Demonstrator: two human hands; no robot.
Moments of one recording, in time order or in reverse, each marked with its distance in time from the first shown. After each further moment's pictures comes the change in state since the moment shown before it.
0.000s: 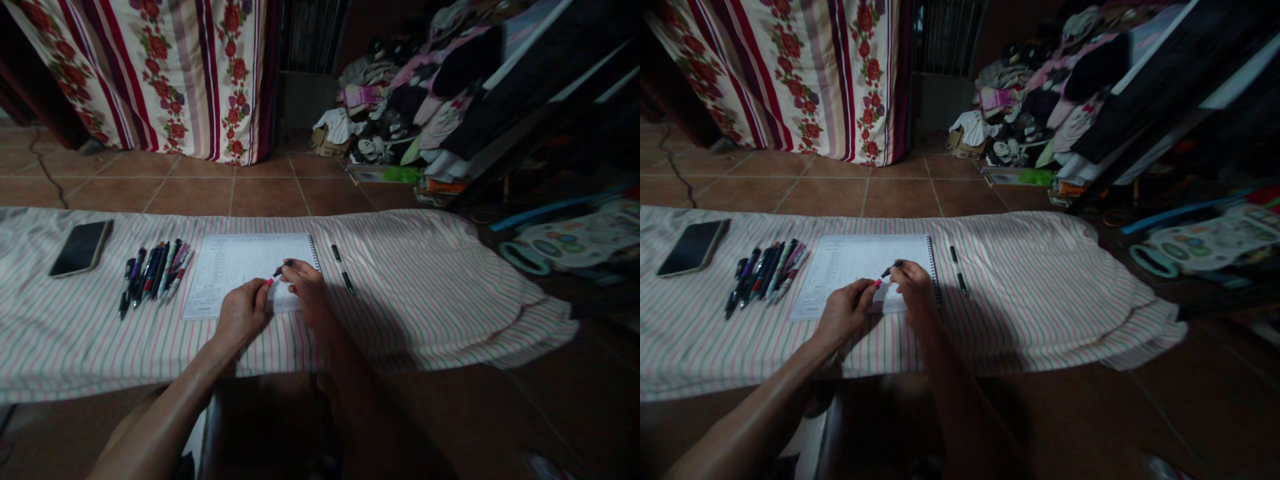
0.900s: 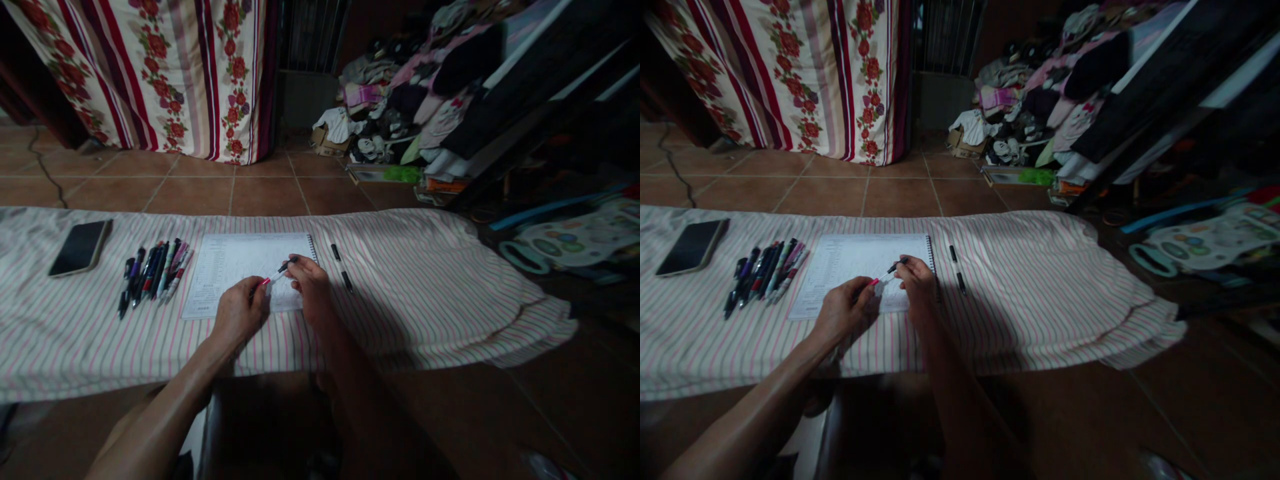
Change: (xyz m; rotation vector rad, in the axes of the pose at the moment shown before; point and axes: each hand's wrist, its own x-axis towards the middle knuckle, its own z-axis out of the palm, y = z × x) left_hand 0.001 -0.005 -0.001 -0.015 0.035 -0.007; right_hand 0.009 0.002 -0.003 0.075 0.071 -0.006
